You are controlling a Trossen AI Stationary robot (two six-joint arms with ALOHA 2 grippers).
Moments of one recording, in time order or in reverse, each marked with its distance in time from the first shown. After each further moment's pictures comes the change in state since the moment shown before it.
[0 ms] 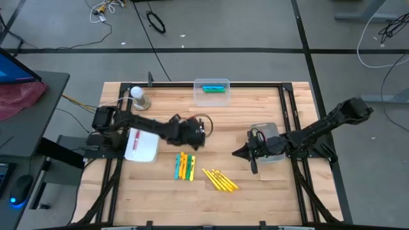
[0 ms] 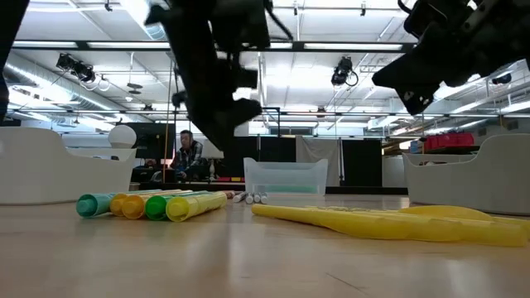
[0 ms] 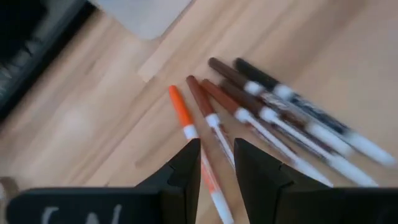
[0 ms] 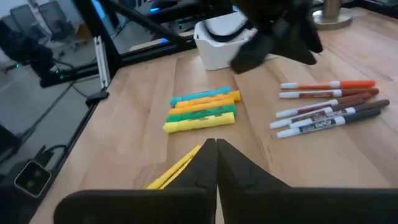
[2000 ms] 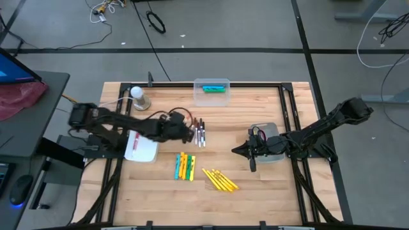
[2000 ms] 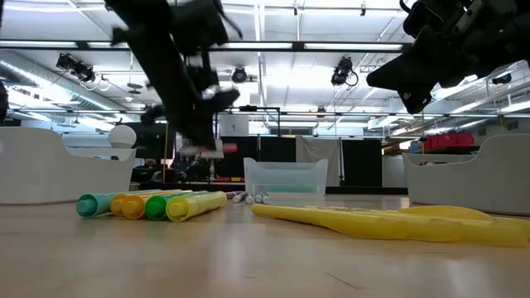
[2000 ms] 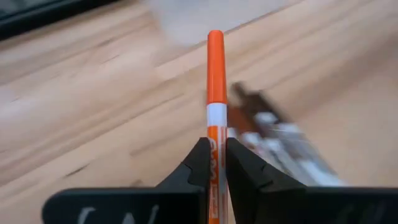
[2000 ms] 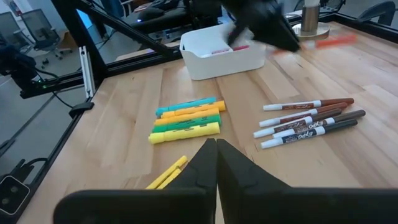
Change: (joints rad) left arm 0.010 -0.297 -0.340 0.327 -0.003 -0.228; right arm -0.002 0.001 -0.004 0.026 0.061 -0.023
